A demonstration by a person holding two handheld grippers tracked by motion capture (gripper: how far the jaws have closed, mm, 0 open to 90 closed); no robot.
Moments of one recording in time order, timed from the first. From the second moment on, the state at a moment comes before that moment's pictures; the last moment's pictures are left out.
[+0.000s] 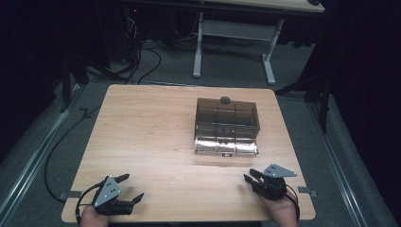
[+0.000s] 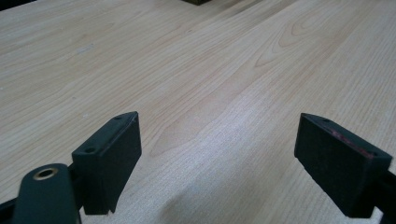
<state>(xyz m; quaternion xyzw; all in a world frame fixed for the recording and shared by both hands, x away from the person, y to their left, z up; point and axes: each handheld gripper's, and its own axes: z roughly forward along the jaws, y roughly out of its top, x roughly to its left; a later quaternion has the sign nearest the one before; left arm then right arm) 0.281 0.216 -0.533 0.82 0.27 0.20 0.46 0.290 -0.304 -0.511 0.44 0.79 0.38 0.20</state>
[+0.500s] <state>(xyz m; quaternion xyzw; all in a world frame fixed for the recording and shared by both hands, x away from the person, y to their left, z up) 0.281 0.216 -0.533 0.82 0.27 0.20 0.46 0.283 -0.340 -0.512 0.48 0.76 0.38 0.22</state>
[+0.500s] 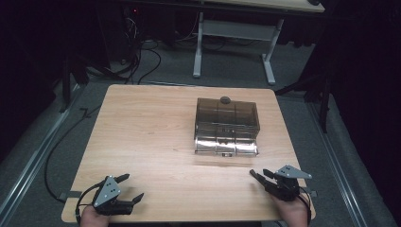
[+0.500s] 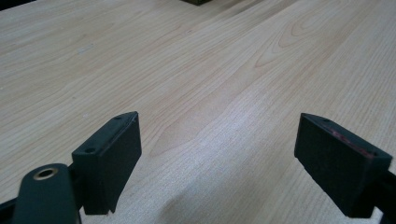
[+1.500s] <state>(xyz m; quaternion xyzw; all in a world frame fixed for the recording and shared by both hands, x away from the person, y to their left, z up) 0.281 0.216 -0.533 0.82 0.27 0.20 0.46 0.297 -0.332 -0.526 0.48 0.78 0.35 0.19</state>
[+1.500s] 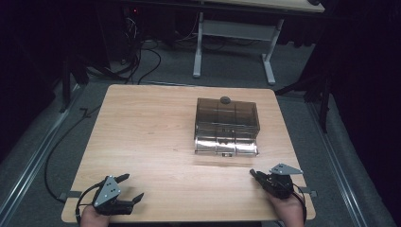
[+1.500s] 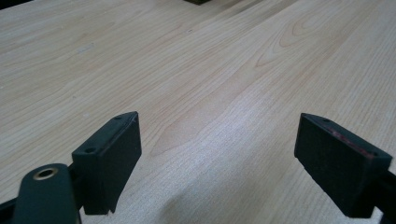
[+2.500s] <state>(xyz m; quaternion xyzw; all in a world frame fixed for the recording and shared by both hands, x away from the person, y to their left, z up) 0.281 0.216 -0.533 0.82 0.27 0.20 0.46 0.291 -0.304 -0.521 0.44 0.80 0.36 0.19</state>
